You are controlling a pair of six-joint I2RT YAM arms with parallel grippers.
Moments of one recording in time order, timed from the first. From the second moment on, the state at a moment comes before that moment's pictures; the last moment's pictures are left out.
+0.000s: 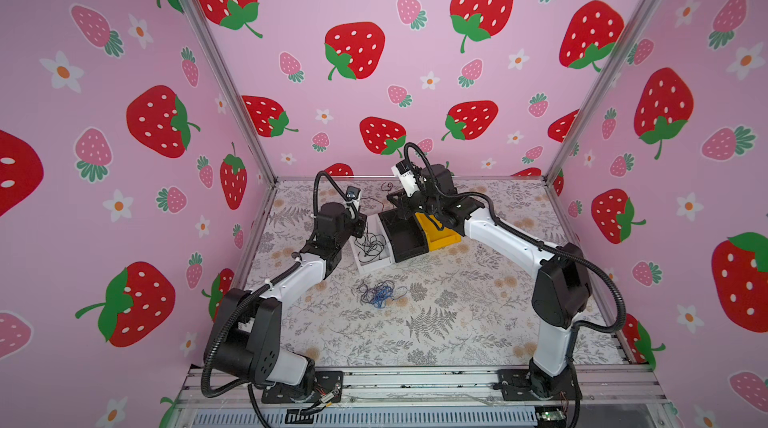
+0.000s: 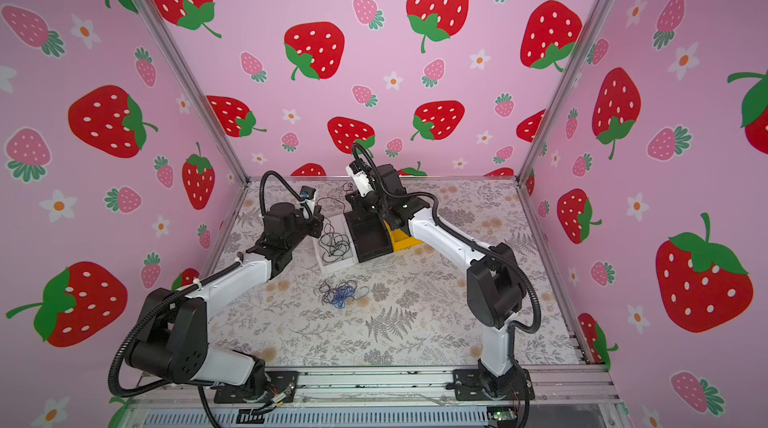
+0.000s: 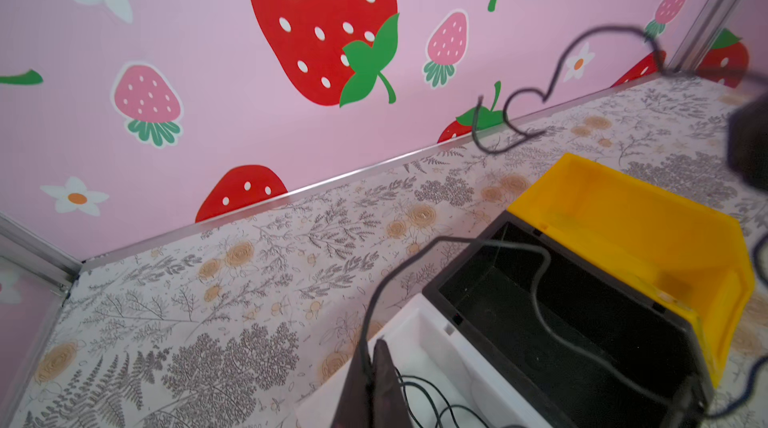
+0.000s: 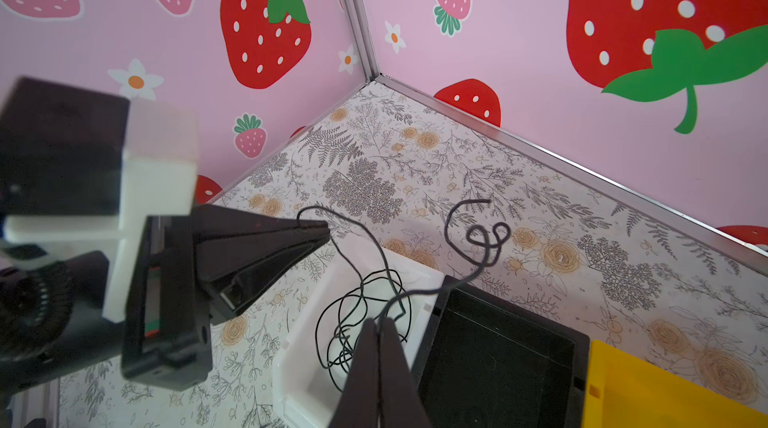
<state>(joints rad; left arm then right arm) -0.27 1.47 0.89 0.29 0.00 0.17 0.77 1.89 1.67 -0.18 -0.29 0.10</state>
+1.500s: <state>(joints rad) -0.27 1.03 0.74 0.05 -0.10 0.07 0.90 2.33 1.89 -0.33 -0.22 0.13</state>
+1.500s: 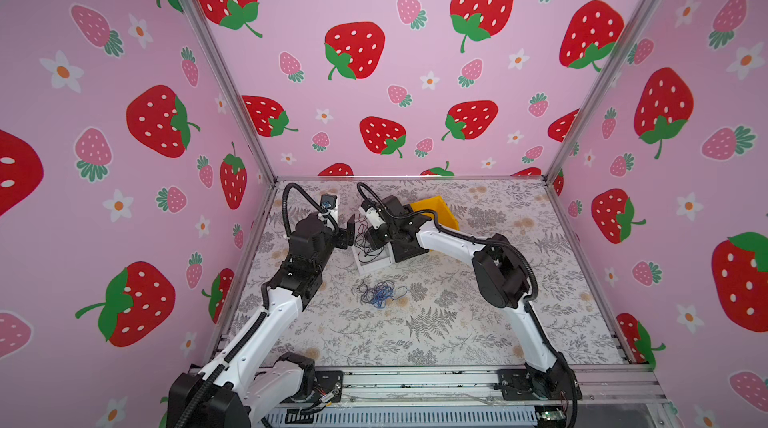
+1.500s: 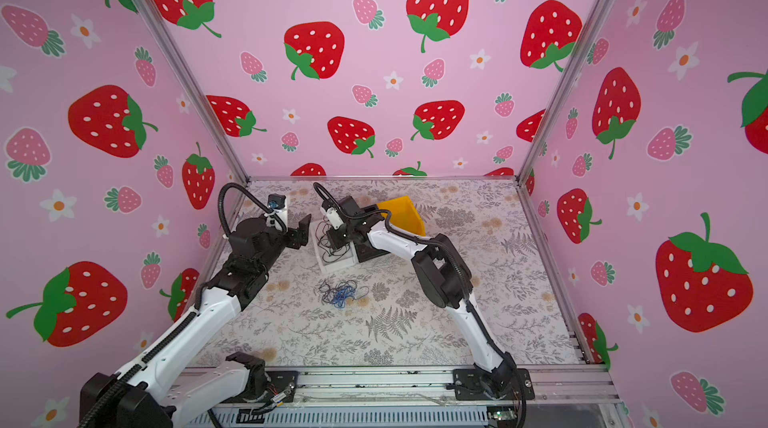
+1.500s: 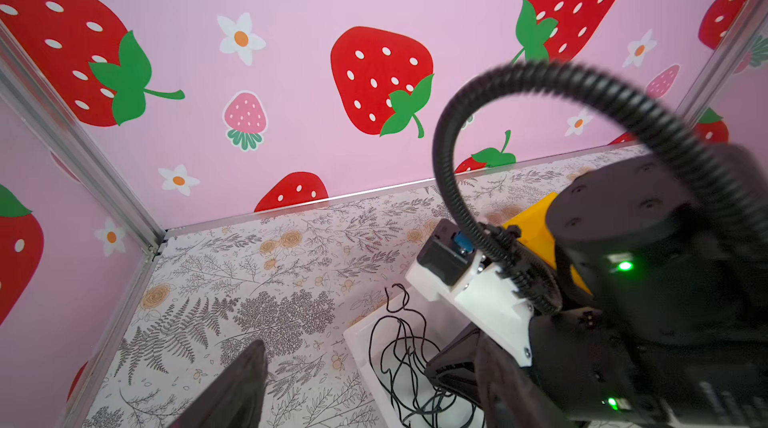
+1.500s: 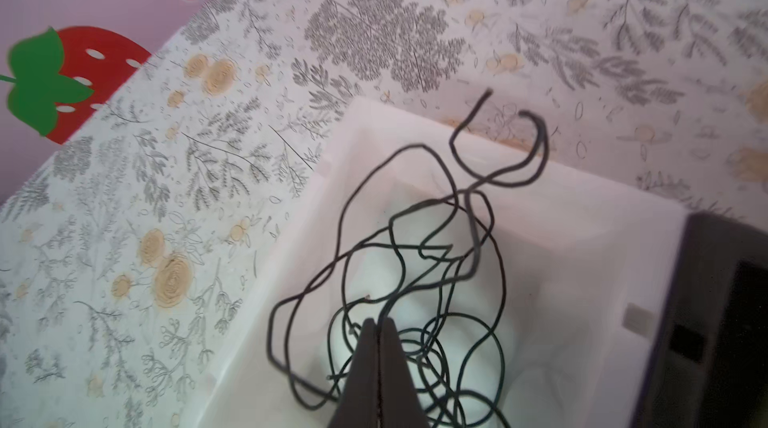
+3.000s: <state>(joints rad) -0.28 1.04 0.76 -0.57 0.07 -0.32 0.99 1.69 1.44 -0.30 0.11 0.01</state>
